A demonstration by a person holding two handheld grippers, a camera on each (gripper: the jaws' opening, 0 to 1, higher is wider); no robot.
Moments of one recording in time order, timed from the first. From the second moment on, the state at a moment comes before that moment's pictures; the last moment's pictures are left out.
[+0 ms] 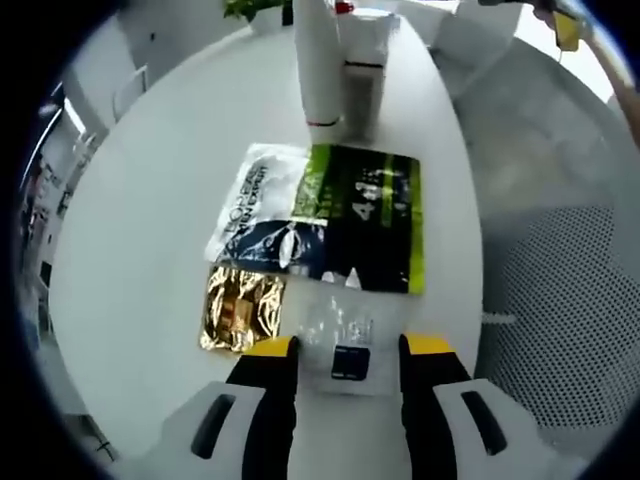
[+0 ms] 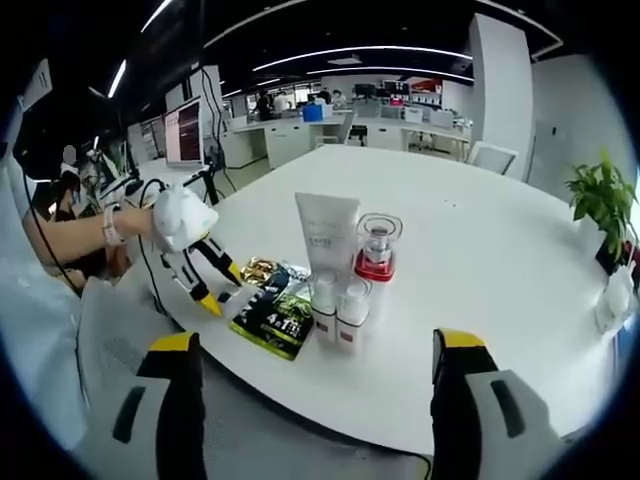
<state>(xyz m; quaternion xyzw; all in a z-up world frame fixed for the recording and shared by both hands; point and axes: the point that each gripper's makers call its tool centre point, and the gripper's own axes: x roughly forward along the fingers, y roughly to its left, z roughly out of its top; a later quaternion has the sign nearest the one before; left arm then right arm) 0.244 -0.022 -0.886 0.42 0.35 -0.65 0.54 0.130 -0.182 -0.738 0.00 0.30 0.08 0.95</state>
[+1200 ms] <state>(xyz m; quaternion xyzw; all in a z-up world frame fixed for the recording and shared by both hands) 0.242 -0.018 -0.785 0.21 0.25 -0.61 0.72 0.126 -0.186 -0.729 -0.02 0.30 0.08 0.95</state>
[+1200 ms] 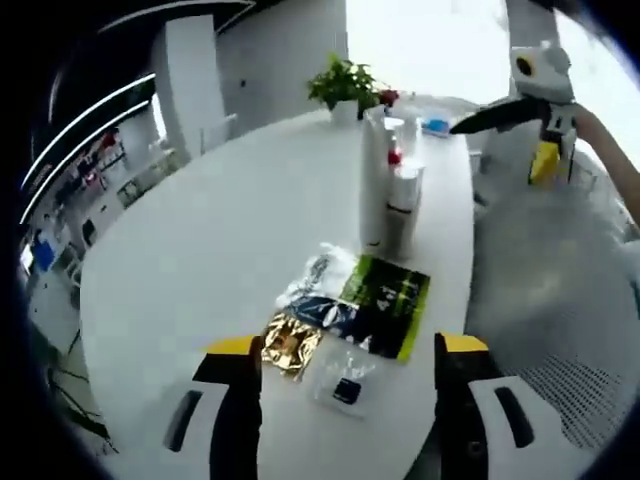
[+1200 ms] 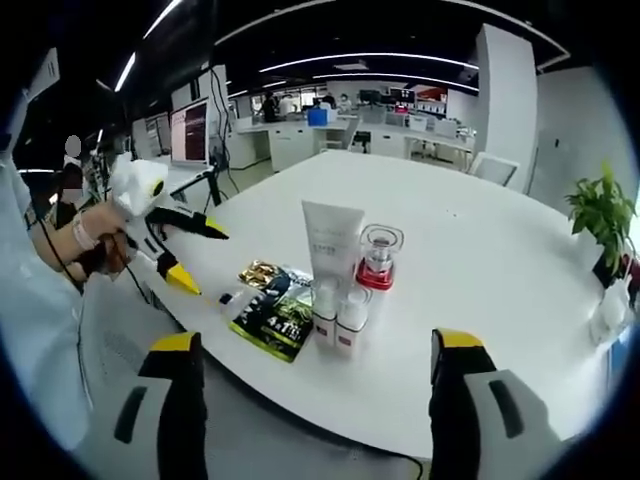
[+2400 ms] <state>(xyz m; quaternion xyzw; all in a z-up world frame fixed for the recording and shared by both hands) 0.222 0.023 -0.721 0.15 0.22 -0.54 0.80 0.121 -0.186 -0.729 -0.02 0.30 0.08 0.95</state>
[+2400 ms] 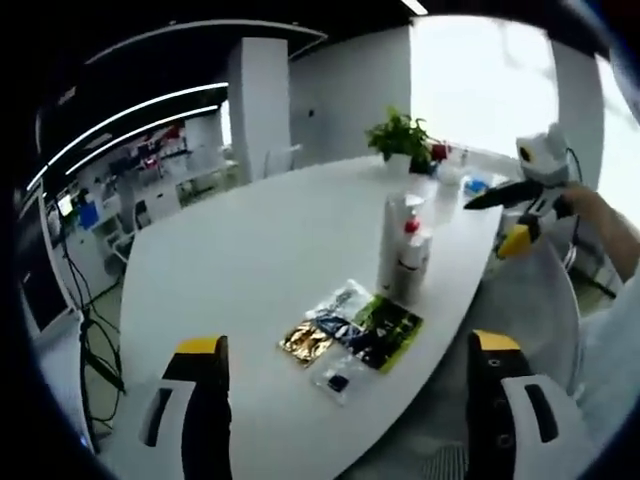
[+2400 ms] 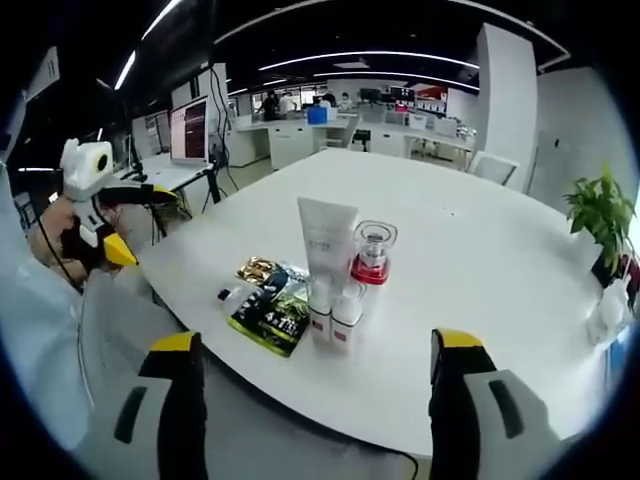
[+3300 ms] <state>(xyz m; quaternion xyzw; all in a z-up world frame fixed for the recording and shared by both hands) 0.223 0.024 -0.728 0.15 0.24 -0.53 0.80 0.123 -0.182 -0.733 -0.03 0.31 0.09 0.95</state>
